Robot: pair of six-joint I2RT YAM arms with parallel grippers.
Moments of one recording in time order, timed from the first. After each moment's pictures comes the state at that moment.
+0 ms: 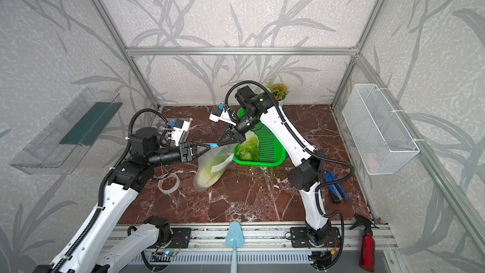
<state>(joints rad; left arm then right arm) -0.23 0.90 0.97 -0.48 0.85 -0.62 0.64 2.10 2.44 -1.53 -1.02 -0.64</state>
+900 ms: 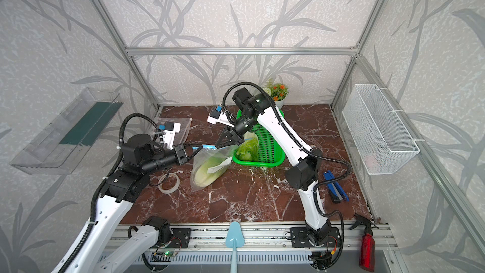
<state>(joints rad) -0.23 0.79 0.93 -0.49 0.62 -0.63 0.65 2.13 2.43 -1.56 -1.03 -0.69</state>
